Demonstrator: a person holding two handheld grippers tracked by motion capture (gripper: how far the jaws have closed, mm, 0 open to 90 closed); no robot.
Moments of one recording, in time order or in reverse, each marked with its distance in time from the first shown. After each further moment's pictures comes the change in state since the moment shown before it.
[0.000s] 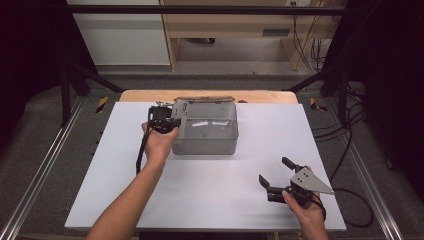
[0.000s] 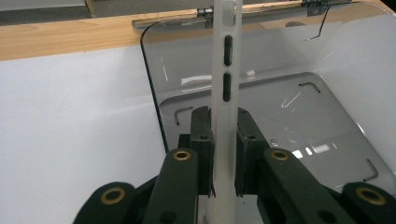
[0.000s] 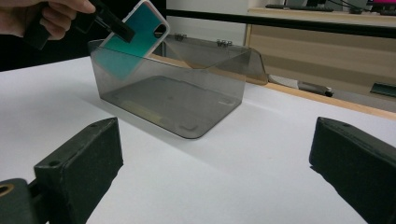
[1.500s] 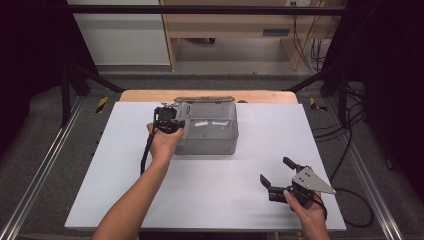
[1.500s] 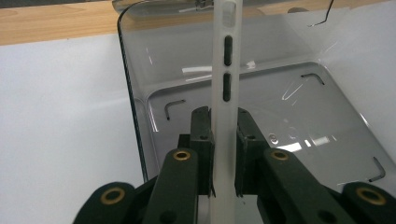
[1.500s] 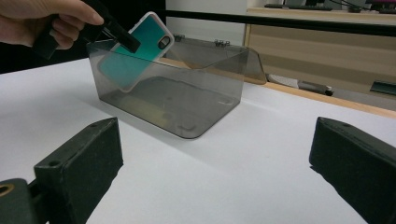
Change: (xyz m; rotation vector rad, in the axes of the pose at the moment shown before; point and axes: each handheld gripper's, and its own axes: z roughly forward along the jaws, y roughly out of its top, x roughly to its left) left arm -0.006 -0.001 0.016 0.045 -0.001 -0.009; right arm -0.003 0.000 -0.001 -0.001 0.000 0.011
